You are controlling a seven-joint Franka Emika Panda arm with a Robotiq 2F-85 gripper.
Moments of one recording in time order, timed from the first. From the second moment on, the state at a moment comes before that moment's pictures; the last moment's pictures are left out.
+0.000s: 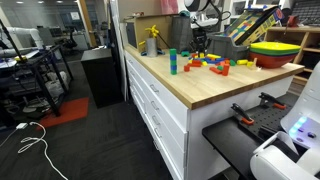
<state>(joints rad) 0.06 0.29 -0.03 -1.94 0.03 1.97 0.44</state>
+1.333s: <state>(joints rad) 0.11 0.31 0.04 -1.91 0.08 2.05 0.44</state>
